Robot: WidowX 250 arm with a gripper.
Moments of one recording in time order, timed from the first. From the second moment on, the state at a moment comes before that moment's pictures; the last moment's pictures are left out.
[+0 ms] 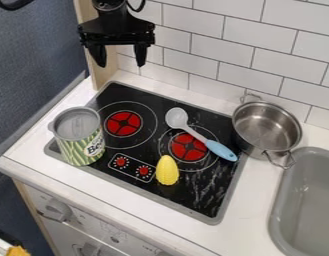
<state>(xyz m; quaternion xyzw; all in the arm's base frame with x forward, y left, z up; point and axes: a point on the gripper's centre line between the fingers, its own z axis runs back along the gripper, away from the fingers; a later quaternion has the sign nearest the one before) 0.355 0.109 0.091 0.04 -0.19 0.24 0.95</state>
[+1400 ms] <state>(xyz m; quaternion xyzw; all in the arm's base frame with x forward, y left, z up) 0.392 -0.067 0.025 -0.04 -0.11 0.02 0.99</state>
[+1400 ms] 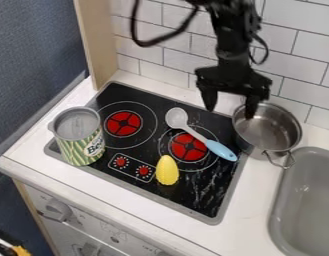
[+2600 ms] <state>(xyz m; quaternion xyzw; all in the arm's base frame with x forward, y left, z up) 0.393 -0.080 -0.004 -0.03 -0.07 -0.02 1.00</state>
